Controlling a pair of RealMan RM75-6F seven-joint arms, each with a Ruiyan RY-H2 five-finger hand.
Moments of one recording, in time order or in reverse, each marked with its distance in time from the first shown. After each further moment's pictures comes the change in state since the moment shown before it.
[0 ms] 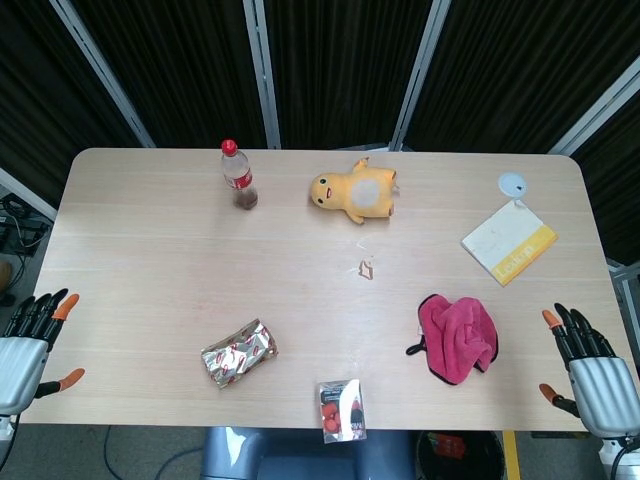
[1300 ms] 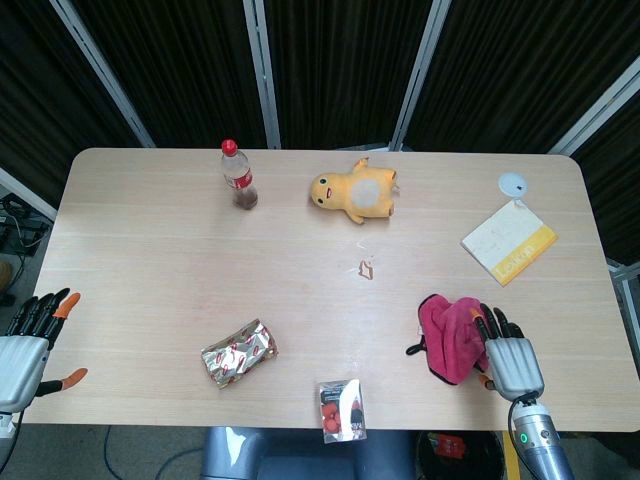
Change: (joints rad) left arm -0.008 0.006 -0.002 -0.013 -0.019 -0.023 -0.038; right arm 0.155 -0.328 0.071 0.073 0.308 -0.321 -0.380
